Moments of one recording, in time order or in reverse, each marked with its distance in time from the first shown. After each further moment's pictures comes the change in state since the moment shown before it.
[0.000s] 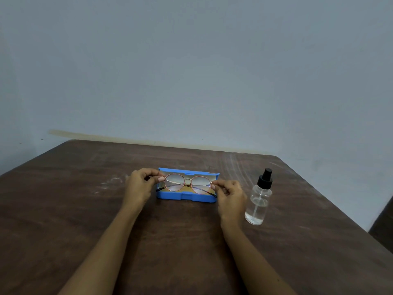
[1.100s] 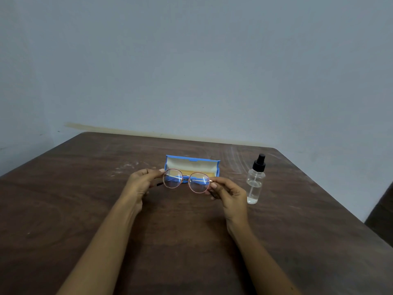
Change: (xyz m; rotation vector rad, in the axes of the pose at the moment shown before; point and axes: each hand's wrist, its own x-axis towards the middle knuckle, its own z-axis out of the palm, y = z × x) left_hand -0.060 0.021 -0.035 -0.428 -0.076 -0.411; right_hand -0.053 -0.025 -0.040 0.657 -0.320 0.094
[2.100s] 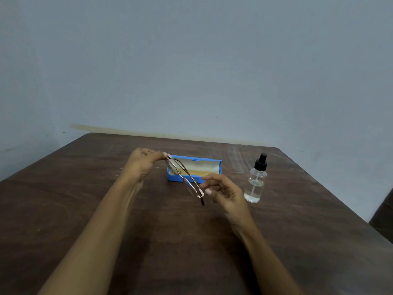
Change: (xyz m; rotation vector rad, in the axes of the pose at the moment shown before) left_hand 0.002 0.046 -0.001 0.148 0.055 0.199; right_hand -0.009 -0.017 -0.003 -0.128 -0.327 -0.079
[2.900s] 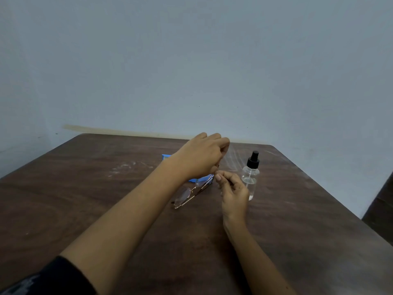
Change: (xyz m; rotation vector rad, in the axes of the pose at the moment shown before) left_hand -0.046 0.066 0.086 1.282 -0.476 1.250; right_hand 0.008 0.008 0.001 0.039 0.557 0.016
